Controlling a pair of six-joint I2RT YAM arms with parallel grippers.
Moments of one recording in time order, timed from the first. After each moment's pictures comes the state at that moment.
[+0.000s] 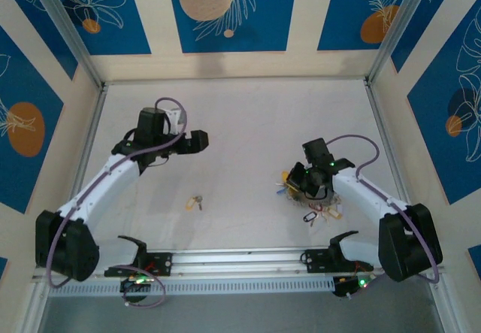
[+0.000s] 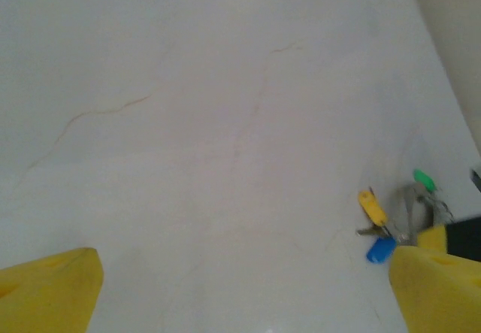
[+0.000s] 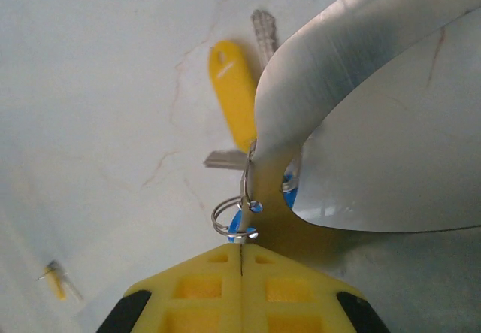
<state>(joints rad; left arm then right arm) -0.36 1.23 0.96 -0.40 0.36 -0.35 0.33 1.21 0.67 -0.60 -0.29 0.92</state>
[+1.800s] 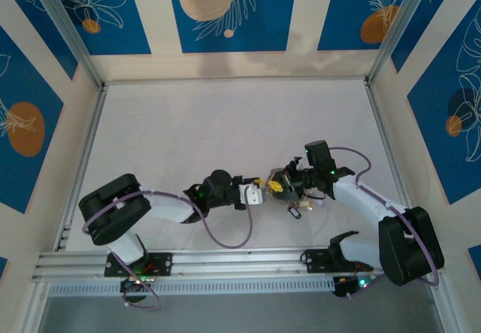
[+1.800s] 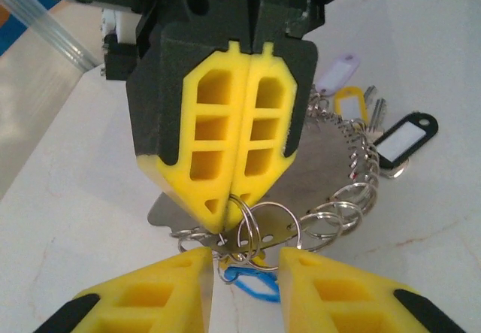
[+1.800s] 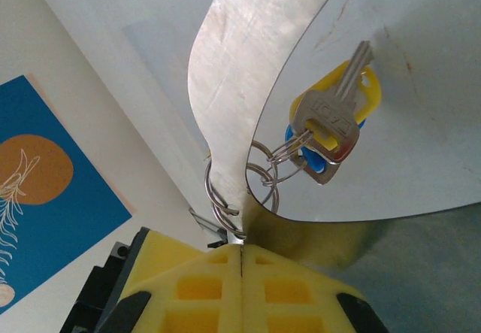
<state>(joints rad) -1.01 1.64 0.57 0.74 0.19 0.59 0.33 1.20 0.56 -0.28 -0.76 1.25</state>
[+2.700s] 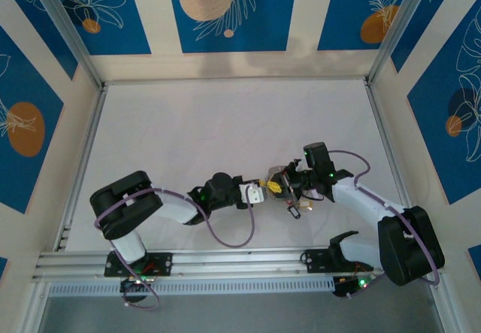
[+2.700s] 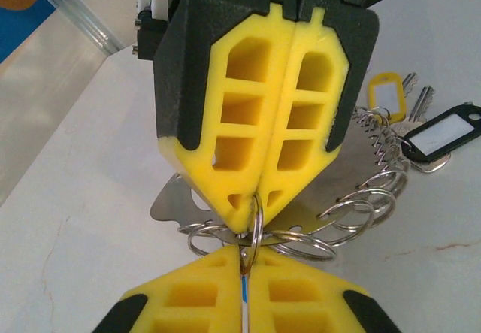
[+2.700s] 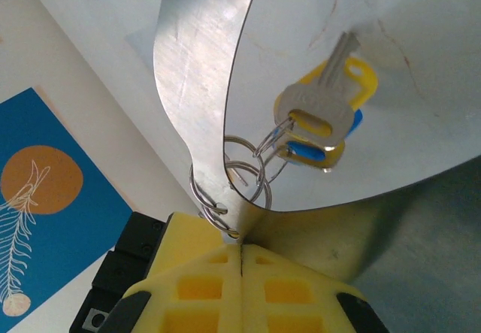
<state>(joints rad) -1.02 1.71 0.56 0.84 0.10 0.59 0.35 1.20 0.52 -0.22 -0.75 1.33</state>
